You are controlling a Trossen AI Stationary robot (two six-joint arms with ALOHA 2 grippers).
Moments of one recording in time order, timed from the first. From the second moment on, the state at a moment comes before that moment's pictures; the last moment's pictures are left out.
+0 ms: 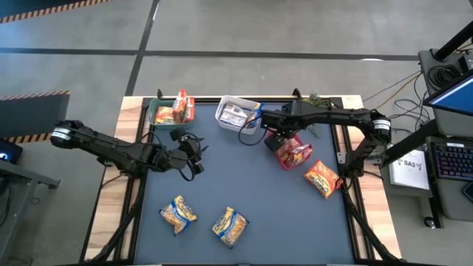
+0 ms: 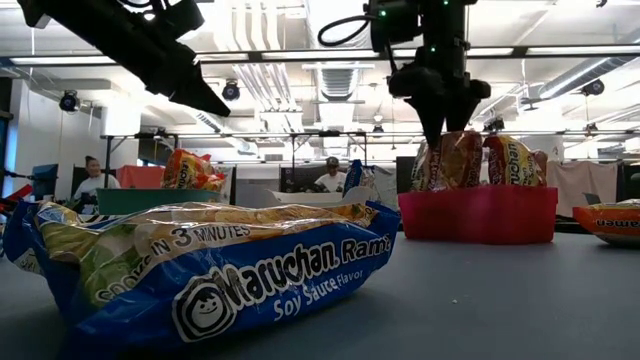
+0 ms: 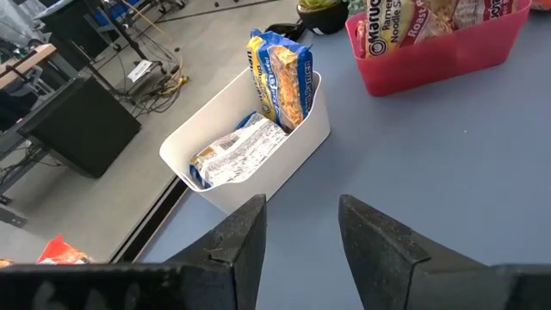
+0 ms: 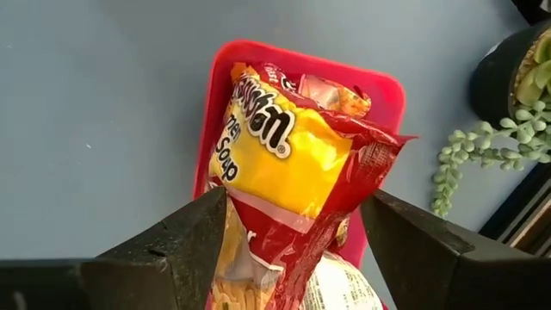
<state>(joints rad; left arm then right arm) -0.20 1.08 0.62 -0.17 -0.80 -0.09 -0.25 1.67 1.46 -1.29 0.18 0.62</state>
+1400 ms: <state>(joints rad) -0.20 1.08 0.62 -0.17 -0.64 -0.09 -0.11 1.60 1.64 -1.32 0.26 0.67</state>
